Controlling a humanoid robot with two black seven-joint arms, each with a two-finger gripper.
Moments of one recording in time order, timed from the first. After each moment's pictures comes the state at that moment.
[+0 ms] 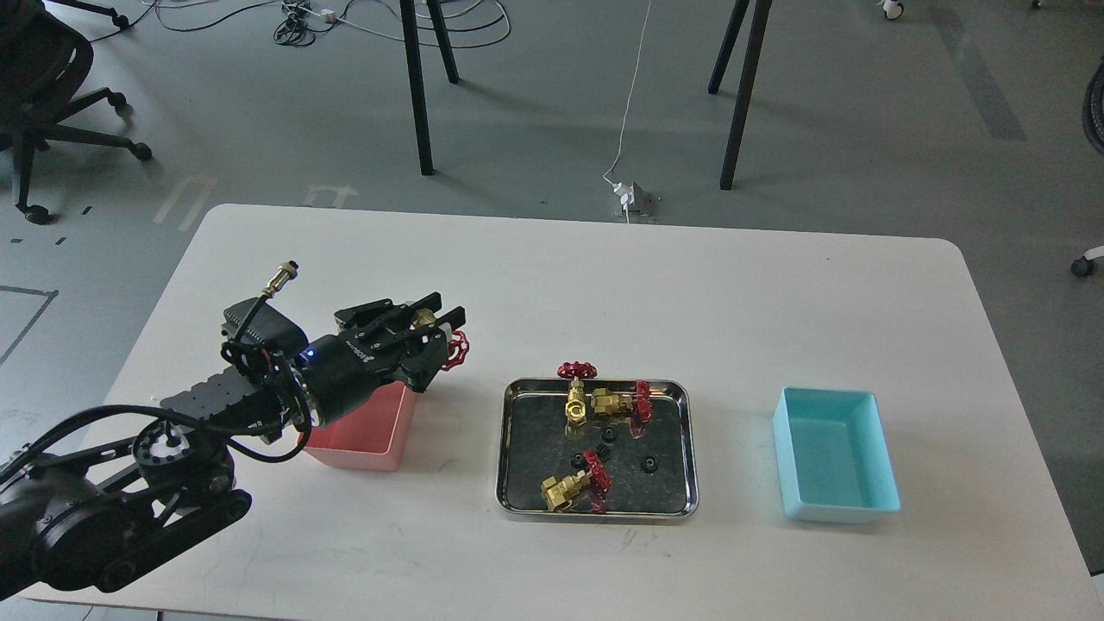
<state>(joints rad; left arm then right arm) -0.46 0.64 -0.46 -1.32 1.91 0.30 -0.17 1.42 -0.82 0.27 0.91 -0.04 0.15 0.02</state>
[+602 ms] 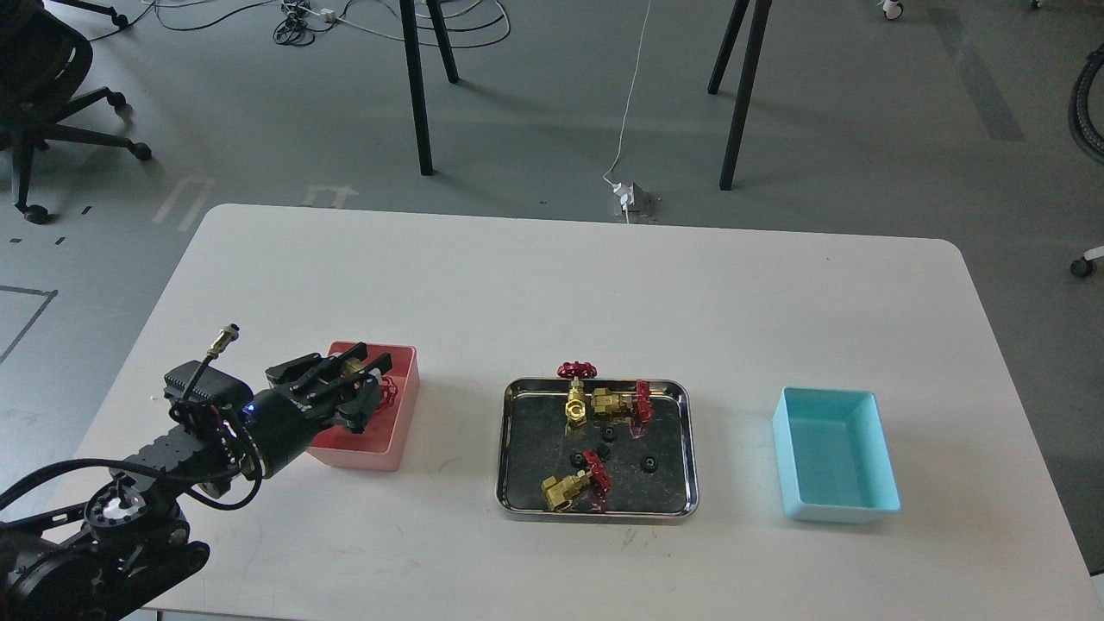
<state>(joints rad) -0.35 0.61 -0.44 -1.13 1.89 0.40 -0.18 1.42 -0.80 0.27 0.91 -0.05 0.14 0.02</state>
